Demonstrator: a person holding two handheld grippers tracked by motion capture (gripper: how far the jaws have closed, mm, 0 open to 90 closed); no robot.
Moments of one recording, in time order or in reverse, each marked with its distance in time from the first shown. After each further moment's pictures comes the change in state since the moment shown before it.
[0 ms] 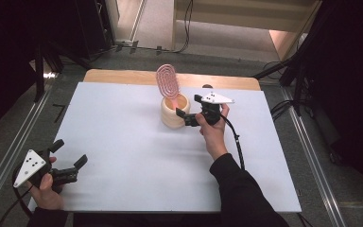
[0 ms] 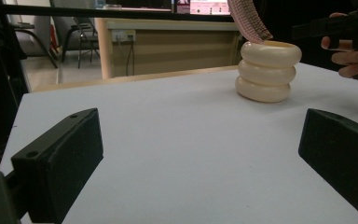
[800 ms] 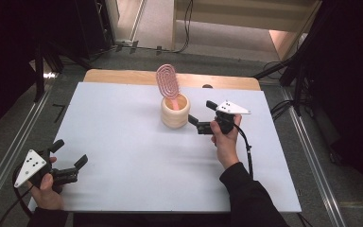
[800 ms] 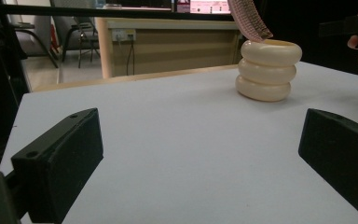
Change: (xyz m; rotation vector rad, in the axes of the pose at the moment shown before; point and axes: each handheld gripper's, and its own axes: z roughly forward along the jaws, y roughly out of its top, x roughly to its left) left arm -0.001 0.000 0.000 0.004 0.003 0.006; right arm -0.005 -0.015 -0.045 -0.051 -0.015 0.002
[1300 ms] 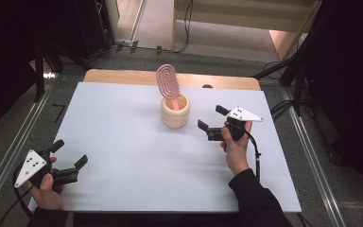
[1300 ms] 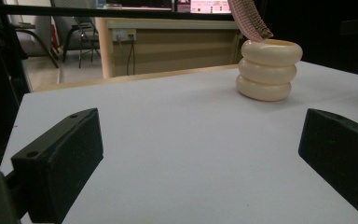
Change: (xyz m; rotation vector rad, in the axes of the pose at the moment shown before) left arm 0.000 0.000 0.000 0.001 0.002 0.002; right arm -0.003 -0.007 -0.035 -0.016 -0.022 -0.009
